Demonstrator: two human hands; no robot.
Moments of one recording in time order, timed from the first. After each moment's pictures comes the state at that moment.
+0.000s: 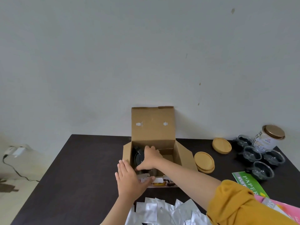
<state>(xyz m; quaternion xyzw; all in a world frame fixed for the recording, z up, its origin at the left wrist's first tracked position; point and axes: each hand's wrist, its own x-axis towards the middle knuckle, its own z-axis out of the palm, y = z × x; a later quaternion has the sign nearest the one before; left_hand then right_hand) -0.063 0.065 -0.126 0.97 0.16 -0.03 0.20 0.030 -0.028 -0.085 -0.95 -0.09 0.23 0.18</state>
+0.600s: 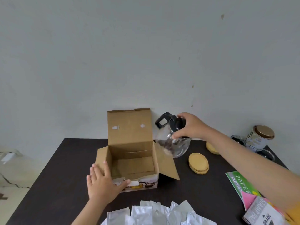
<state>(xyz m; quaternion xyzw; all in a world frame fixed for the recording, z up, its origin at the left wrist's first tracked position) -0.066 0.131 -0.114 0.98 0.17 -0.09 0.02 0.049 -0.173 0.062 -0.93 -0.05 0.08 0.36</state>
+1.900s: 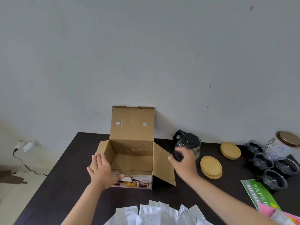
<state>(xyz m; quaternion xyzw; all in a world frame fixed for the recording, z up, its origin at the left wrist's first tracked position) -0.038 0.175 -0.112 0.97 0.21 -0.12 0.10 0.004 -0.116 -0.098 -0.88 0.04 -0.06 0.47</state>
